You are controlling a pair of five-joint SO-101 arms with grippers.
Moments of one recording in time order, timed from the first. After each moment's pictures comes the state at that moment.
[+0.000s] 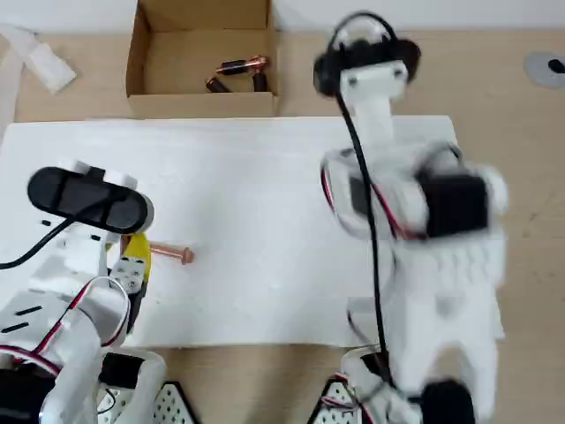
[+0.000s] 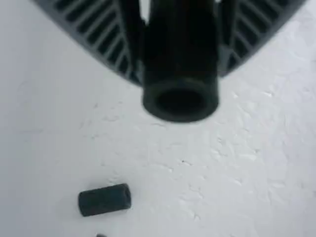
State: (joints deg) left arm 4.4 -73.8 25.3 90.3 -21.1; right arm -14.7 -30.9 -7.3 101.1 -6.2
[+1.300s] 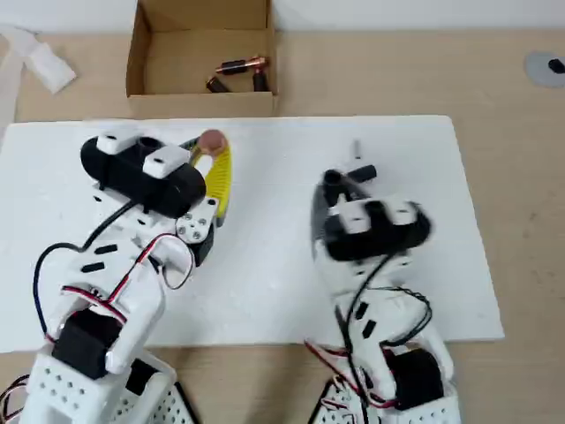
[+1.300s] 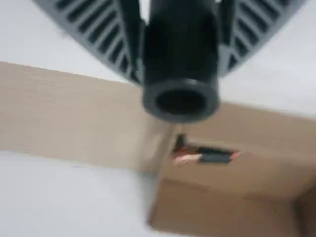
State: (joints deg) left arm 23.4 -73.3 49.9 32.3 -14.2; right arm -21.8 -103.4 76.7 43.1 -5.6
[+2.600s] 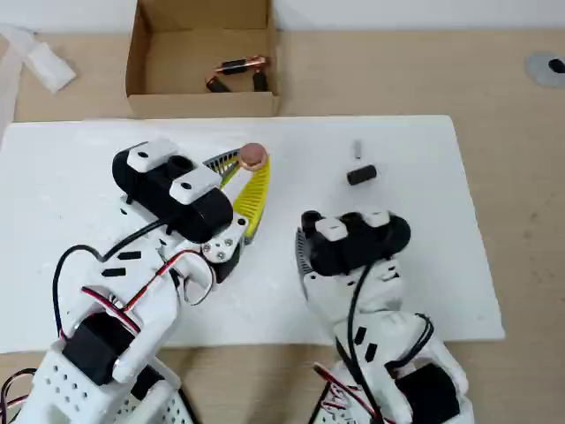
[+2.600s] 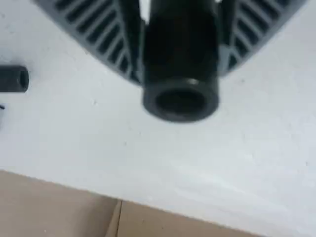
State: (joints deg) left arm 32.3 -73.2 50.4 30.8 -12.1; right arm -28.7 -103.4 67.9 65.4 -10.6
